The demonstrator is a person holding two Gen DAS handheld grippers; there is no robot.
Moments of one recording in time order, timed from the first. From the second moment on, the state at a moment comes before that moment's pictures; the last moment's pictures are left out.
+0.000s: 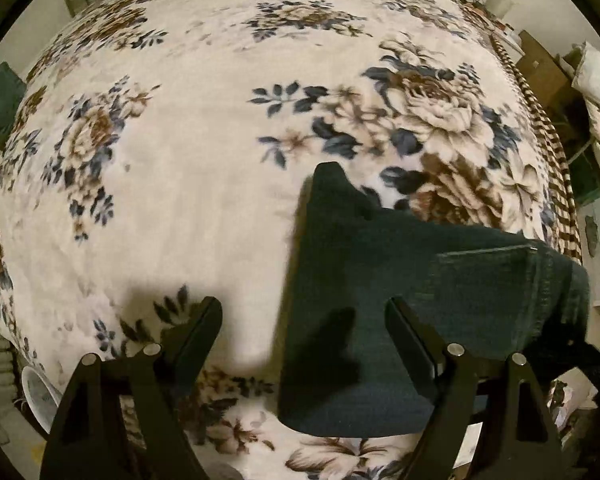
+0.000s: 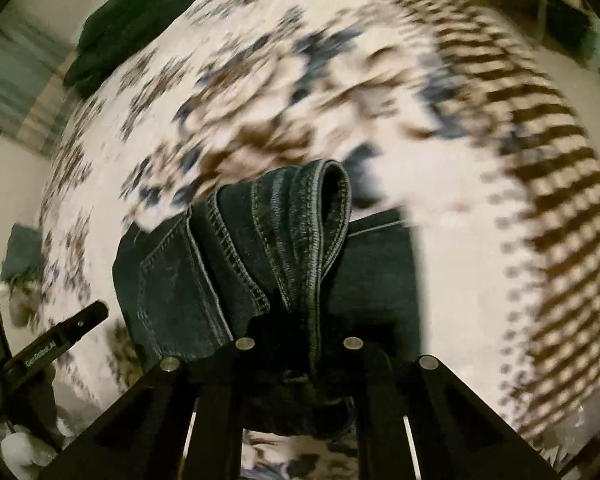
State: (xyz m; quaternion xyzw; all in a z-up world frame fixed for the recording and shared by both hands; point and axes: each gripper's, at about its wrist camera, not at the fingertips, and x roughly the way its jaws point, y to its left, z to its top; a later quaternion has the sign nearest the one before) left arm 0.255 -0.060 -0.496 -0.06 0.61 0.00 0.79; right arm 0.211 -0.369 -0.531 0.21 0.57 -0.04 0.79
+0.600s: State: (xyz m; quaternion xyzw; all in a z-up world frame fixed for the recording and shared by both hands) left arm 0.270 -0.085 -0.558 -0.14 0.66 -0.06 0.74; right arm 0.161 -0.494 -0.590 0.39 0.58 -0.11 0.71
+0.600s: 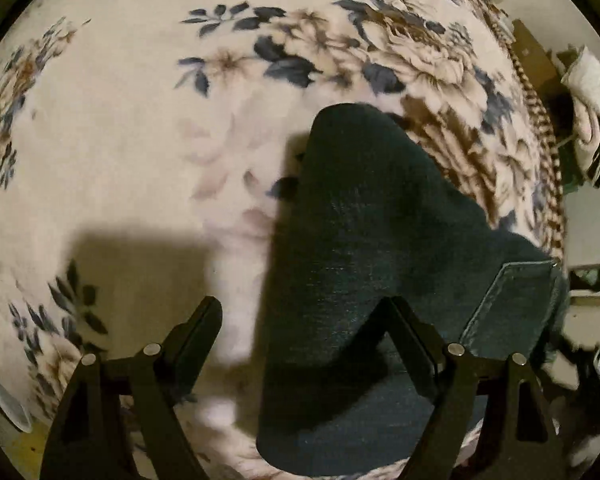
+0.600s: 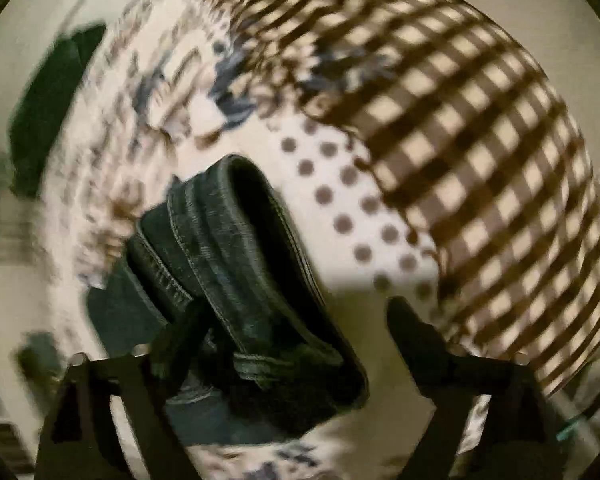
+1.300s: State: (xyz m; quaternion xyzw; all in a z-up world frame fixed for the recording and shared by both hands) left arm 0.241 -0.103 -0.548 -0.10 0.66 -0.08 0.74; right arm 0.151 -0.445 -0.516 0.29 0.56 -0.13 0.76
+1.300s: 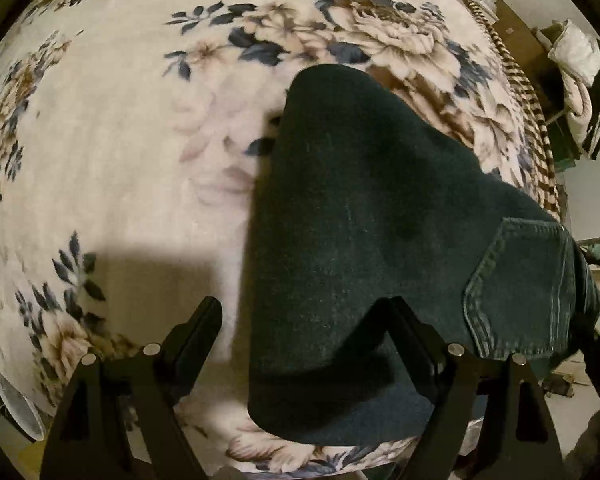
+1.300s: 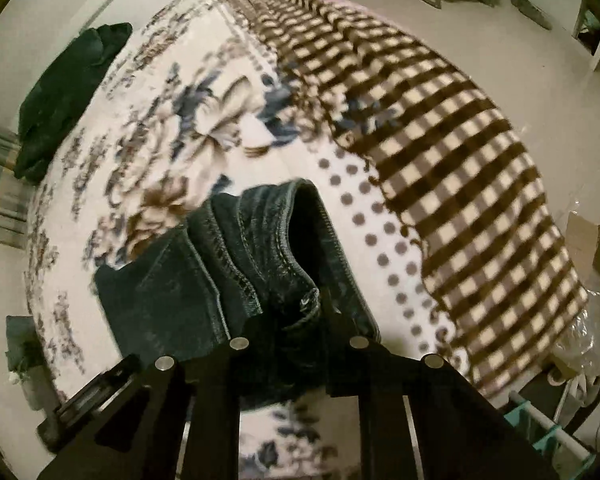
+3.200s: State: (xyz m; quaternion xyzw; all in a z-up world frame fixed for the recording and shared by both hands) left arm 0.248 -0.074 -0.578 -0.27 0.63 -0.17 0.71; right arm 0.105 -0.417 -0.634 0.56 0.48 -0.05 0.67
